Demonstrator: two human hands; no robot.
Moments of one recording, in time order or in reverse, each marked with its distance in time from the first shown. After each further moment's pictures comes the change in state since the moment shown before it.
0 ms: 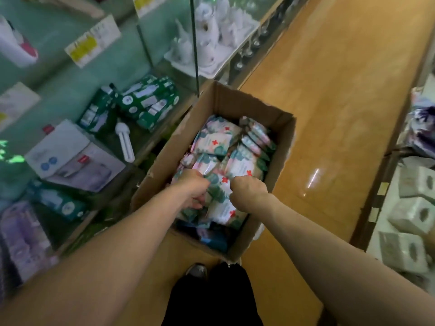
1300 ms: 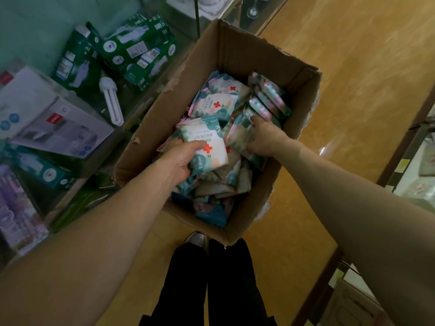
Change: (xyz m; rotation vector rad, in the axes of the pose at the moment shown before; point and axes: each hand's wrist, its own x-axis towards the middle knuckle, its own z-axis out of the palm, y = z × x) left_hand 0.046 -0.020 0.012 -0.737 -0.018 -0.024; right_hand 0.090 0.060 0.009 0.278 0.033 0.036
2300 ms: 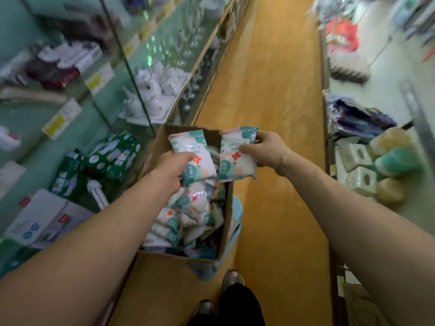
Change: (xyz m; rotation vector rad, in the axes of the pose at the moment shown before) left_hand -0.137 0.076 0.062 0.268 -0.199 0.327; right_hand -0.206 0.004 -0.114 0.905 0.491 0.103
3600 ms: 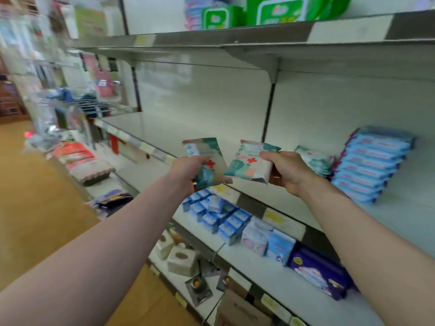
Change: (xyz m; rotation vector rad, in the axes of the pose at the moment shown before) left_hand -0.438 -0.069 0.541 0.496 -1.185 0.123; right_hand -0.441 0.203 -0.478 0.714 1.325 0.105
